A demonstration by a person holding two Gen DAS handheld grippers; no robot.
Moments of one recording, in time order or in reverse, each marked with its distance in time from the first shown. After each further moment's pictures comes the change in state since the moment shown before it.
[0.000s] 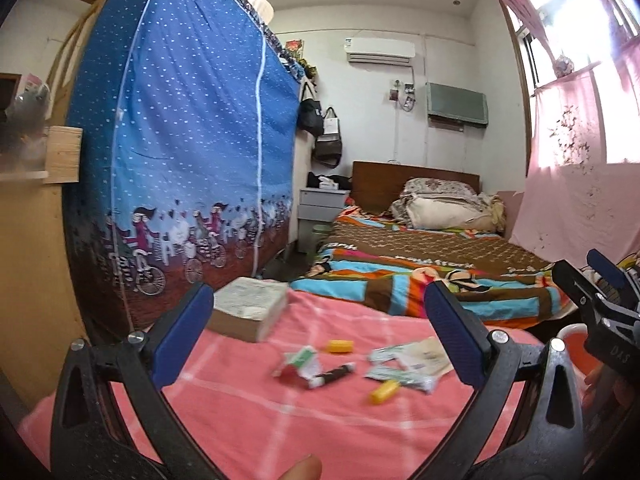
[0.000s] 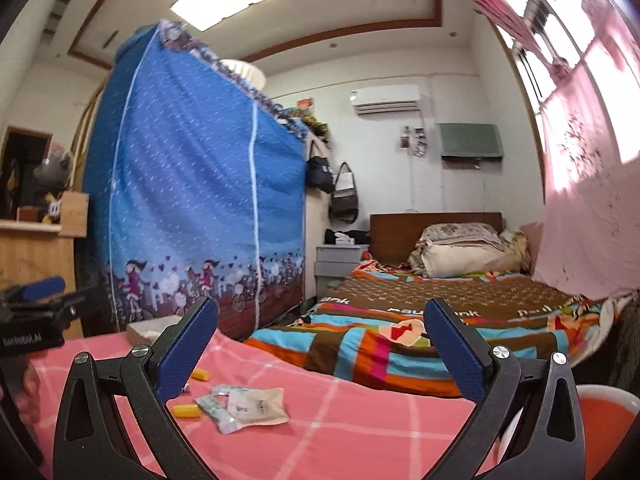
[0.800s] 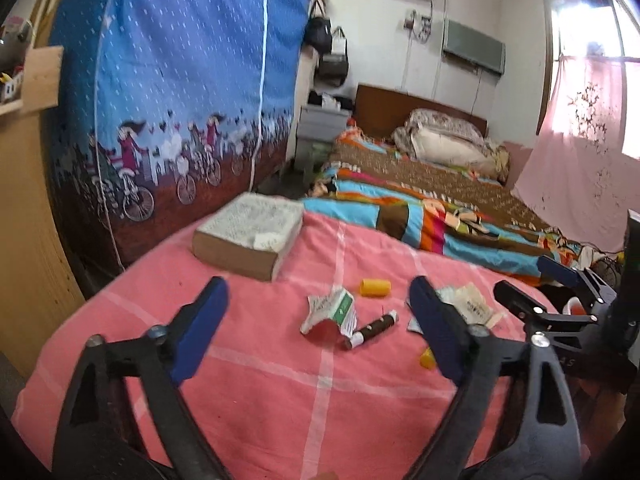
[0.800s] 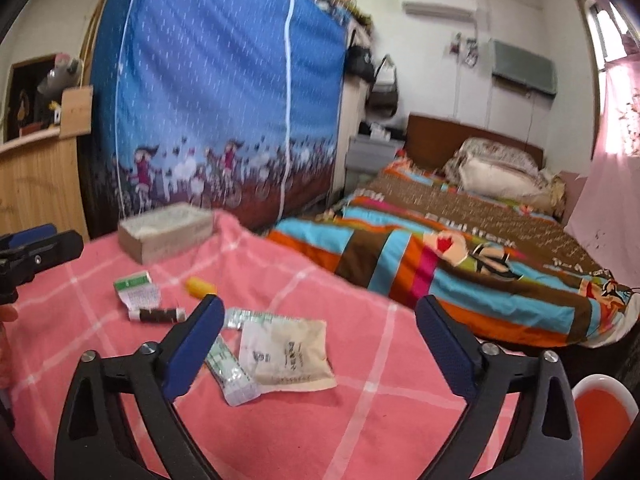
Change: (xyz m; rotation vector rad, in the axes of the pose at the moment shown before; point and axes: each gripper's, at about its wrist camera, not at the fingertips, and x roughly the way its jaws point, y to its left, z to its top) left arm 0.075 0.035 -0.023 -0.077 0.344 -0.061; right arm 0.105 0.038 -0.045 -0.086 0.470 0.100
